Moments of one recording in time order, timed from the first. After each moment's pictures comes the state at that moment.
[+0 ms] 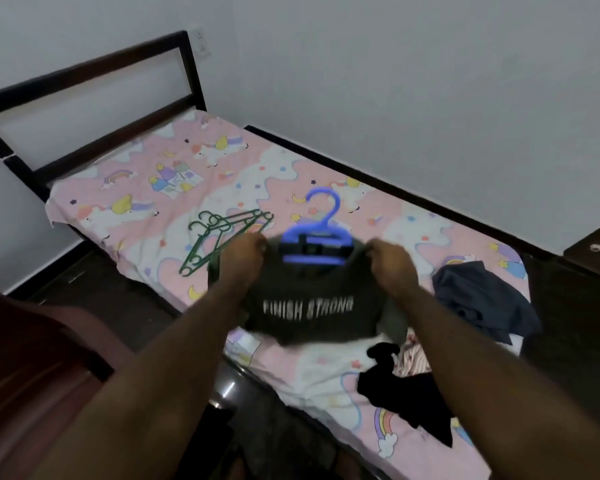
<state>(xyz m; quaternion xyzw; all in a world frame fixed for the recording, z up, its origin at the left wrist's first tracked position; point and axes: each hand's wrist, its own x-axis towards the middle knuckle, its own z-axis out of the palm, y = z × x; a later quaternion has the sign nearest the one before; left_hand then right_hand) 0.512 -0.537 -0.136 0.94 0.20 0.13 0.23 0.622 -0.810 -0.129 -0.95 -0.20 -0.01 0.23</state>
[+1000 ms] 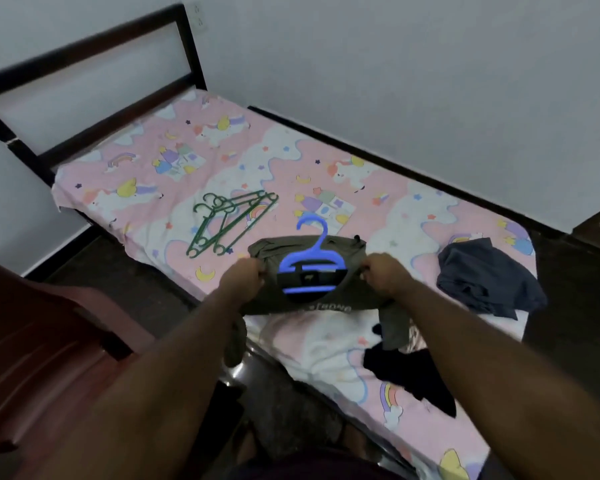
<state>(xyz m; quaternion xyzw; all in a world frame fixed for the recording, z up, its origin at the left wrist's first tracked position) 0.457 -0.531 -0.193 0.96 0.14 -0.12 0.19 0.589 -0.819 -0.175 -0.93 -0.29 0.19 0.13</state>
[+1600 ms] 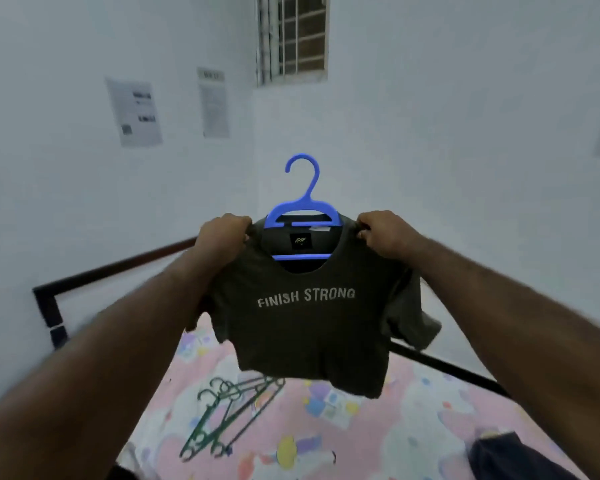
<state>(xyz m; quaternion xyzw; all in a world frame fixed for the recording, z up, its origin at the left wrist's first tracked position) 0.550 -0.454 0.200 0.96 0.13 0.25 -0.03 0.686 -0.735 0.214 -0.91 -0.34 -0.15 0.17</state>
